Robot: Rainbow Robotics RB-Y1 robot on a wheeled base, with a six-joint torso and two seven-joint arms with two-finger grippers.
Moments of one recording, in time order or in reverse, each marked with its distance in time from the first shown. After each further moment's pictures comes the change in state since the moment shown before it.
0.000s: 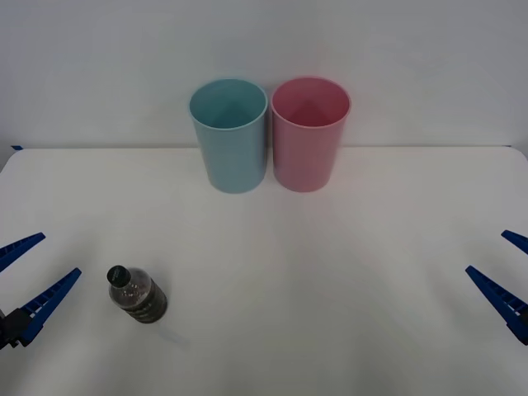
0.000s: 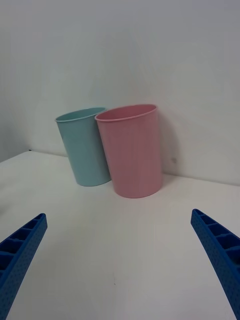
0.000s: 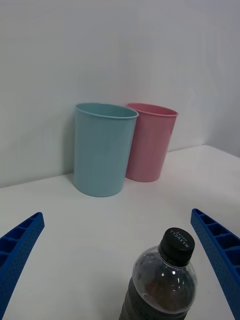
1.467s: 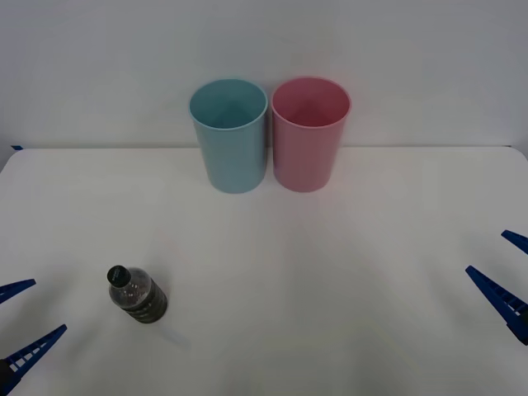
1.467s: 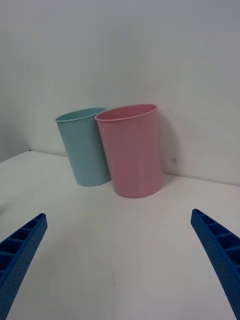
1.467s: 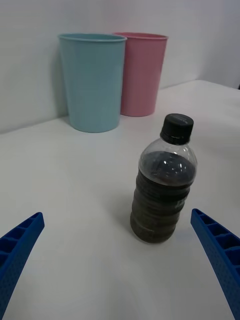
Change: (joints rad) right arm 0.000 0.000 0.000 0.000 0.000 0.000 0.000; left arm 0.022 0.204 -0.094 0.284 0.038 -0.087 -0.271
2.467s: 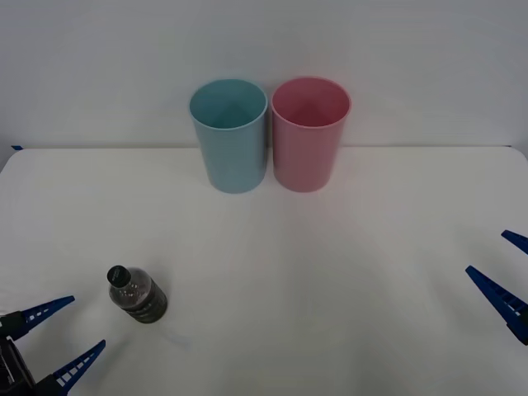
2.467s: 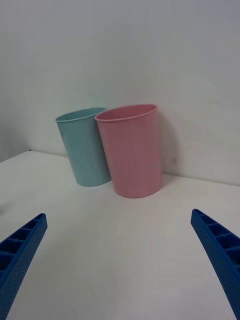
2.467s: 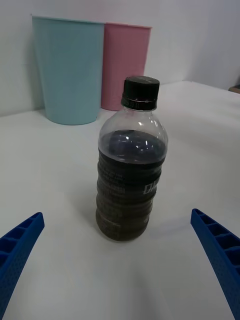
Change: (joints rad) right arm 0.000 0.000 0.000 0.000 0.000 0.000 0.000; left arm -0.024 -0.096 -0.108 0.089 0.003 0.005 -0.146
